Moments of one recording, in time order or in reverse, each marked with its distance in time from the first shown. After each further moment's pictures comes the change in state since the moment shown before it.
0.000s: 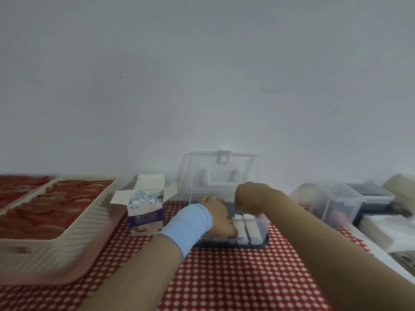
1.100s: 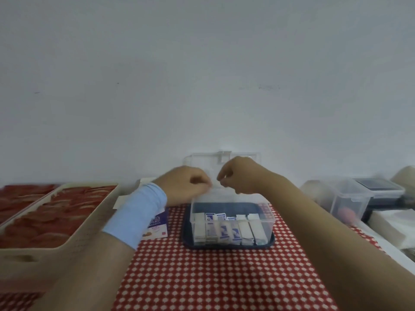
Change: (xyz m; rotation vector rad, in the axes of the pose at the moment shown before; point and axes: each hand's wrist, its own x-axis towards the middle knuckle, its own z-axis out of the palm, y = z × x) left_hand -0.054 -0.062 -0.062 -0.497 0.350 0.069; right_hand -0.007 -0.010 -0.048 0.460 0.261 -0.233
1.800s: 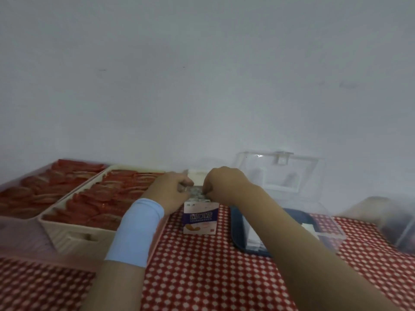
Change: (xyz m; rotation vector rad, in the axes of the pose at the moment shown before) left_hand -0.055 -0.148 -0.021 0.027 0.281 -0.286; right_hand 0.066 -0.137 0.097 -0.335 -0.093 -0.163
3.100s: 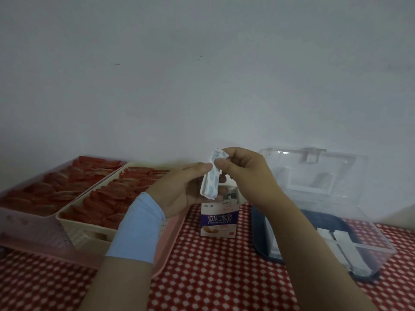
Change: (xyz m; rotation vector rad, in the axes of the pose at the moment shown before) left_hand -0.010 0.017 -0.020 -1.278 -0.292 -0.117; right_hand -0.012 -0.004 0.005 1.321 0.409 -0.139
